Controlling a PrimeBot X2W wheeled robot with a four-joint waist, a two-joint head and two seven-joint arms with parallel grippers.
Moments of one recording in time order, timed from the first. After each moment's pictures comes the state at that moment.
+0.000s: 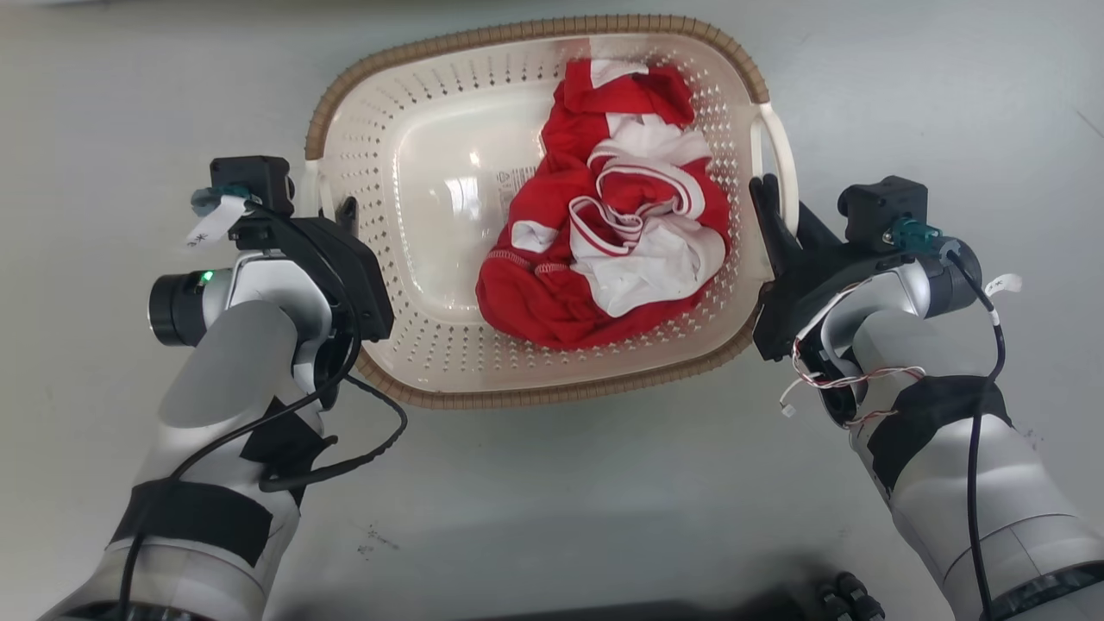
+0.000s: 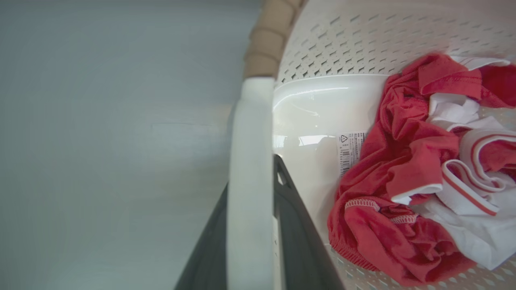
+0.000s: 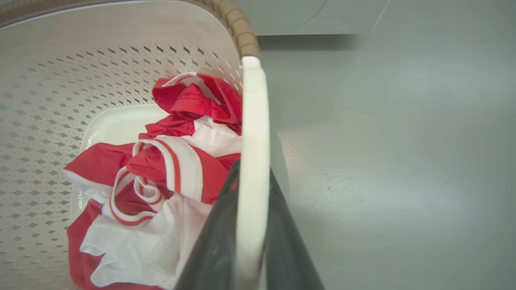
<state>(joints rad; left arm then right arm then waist) -0.98 0.05 -0.30 1.11 -0.51 -0.02 0.03 -0.97 -0.06 0.42 1.08 0.32 0.13 -0.25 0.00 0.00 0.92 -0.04</state>
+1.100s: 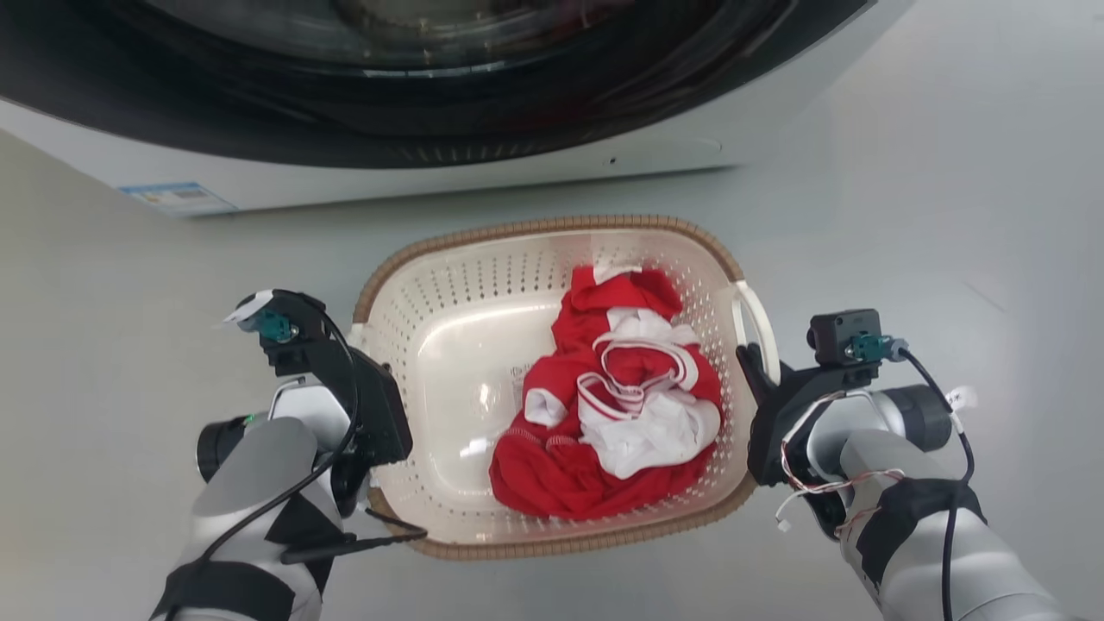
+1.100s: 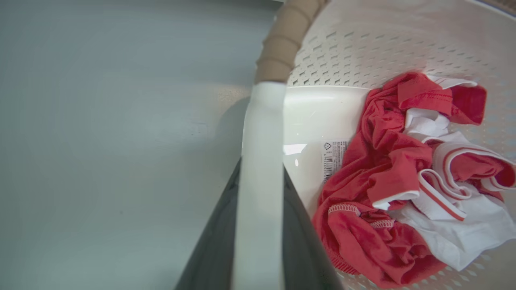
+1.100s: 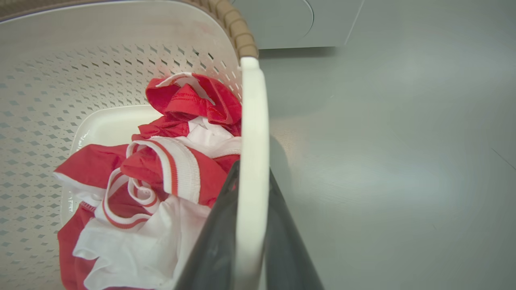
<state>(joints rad) -0.87 0.00 -0.29 1.28 -0.59 -0.08 0.15 -0.84 -0.04 0.52 1.23 0.46 0.13 -0.12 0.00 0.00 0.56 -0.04</state>
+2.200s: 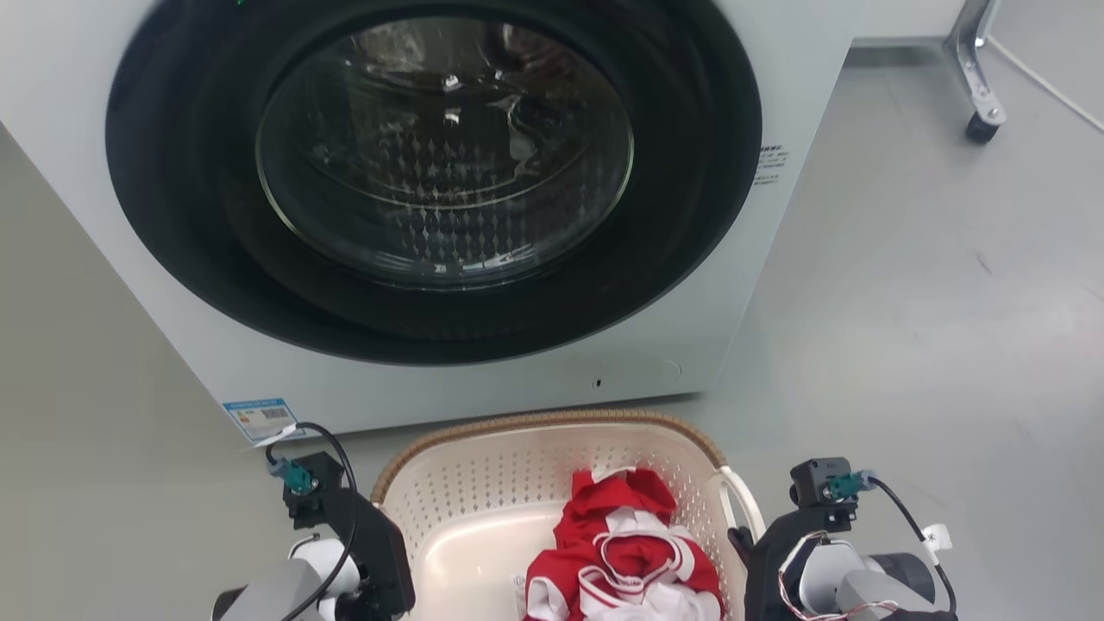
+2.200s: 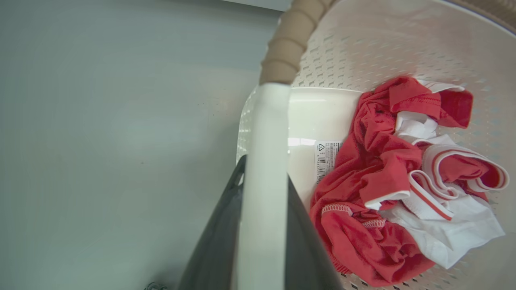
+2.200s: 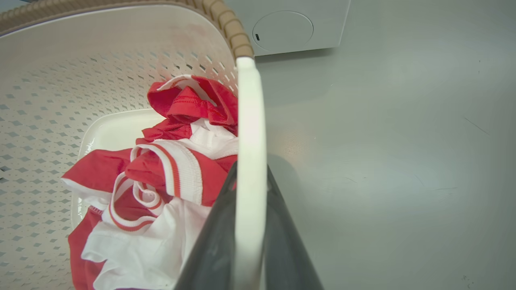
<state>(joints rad) -0.64 0.00 -0.29 1.30 -0.63 -0.10 0.32 -0.61 -0.03 0.62 1.21 0.64 0.14 0.08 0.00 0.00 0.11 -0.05</state>
